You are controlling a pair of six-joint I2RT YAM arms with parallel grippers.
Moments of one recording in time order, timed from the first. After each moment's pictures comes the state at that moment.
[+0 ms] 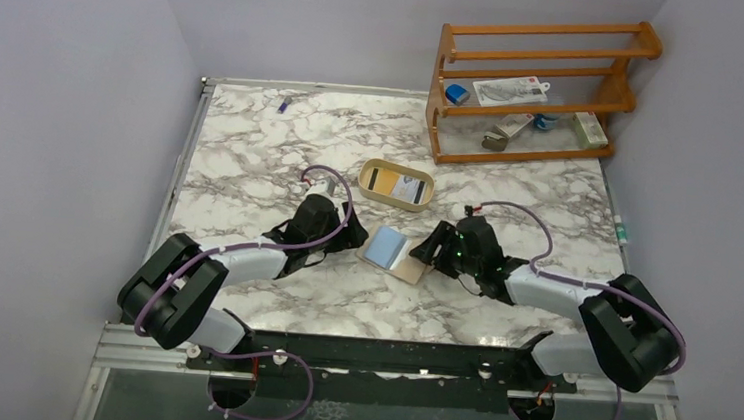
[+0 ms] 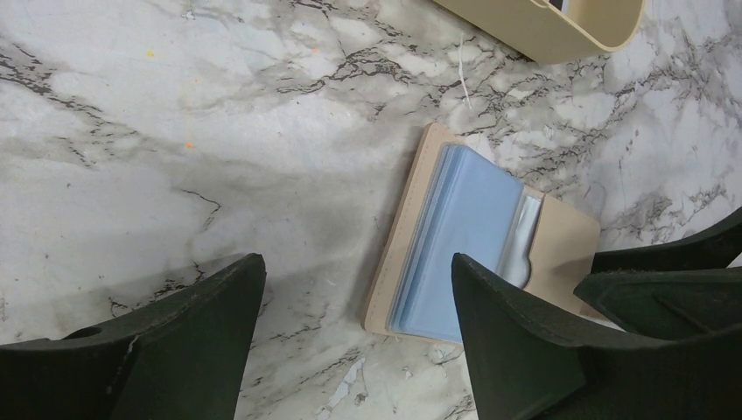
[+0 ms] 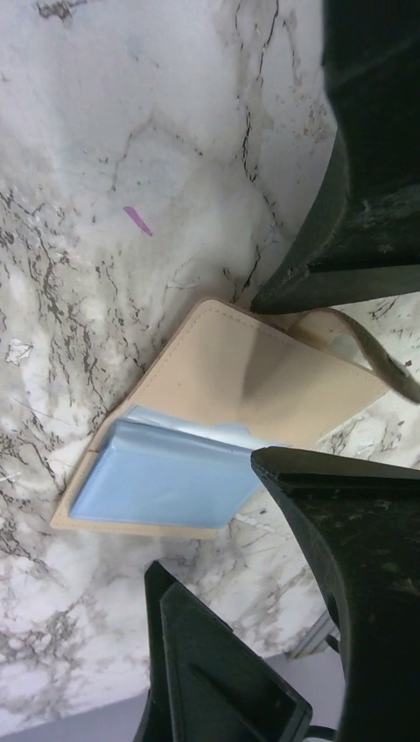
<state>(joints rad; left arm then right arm) -0.60 1.41 0.49 0.28 -0.01 -0.75 0.63 1.35 0.45 0.17 -0.04 0.91</state>
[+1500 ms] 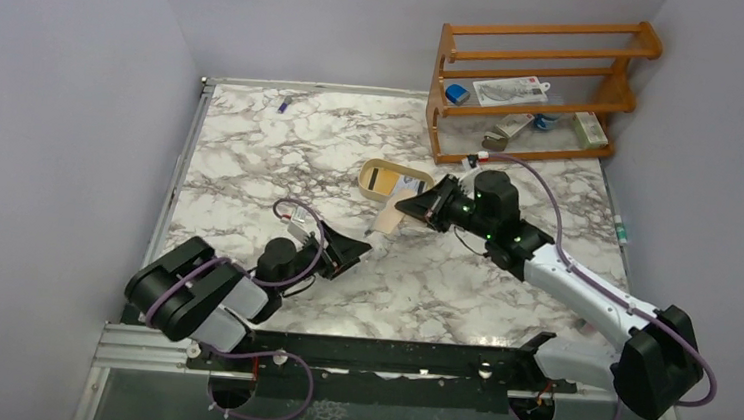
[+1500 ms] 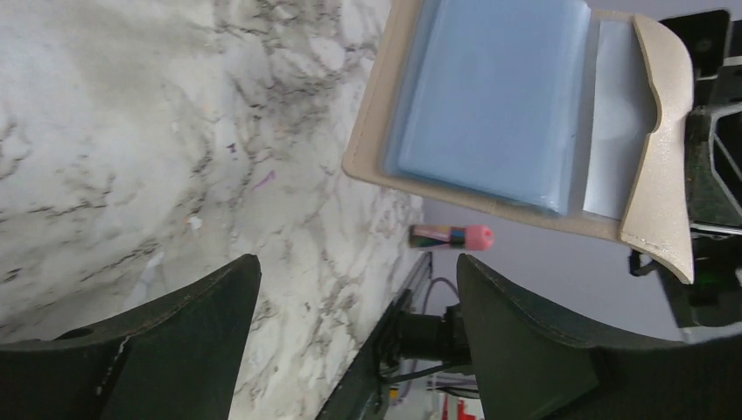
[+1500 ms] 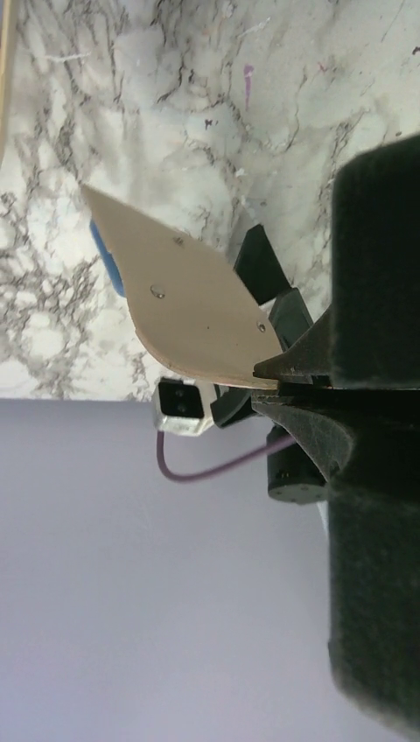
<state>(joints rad) -0.61 1.38 0.06 1.11 0.23 -1.27 0.62 1.22 0.78 0.08 -0.28 1.12</state>
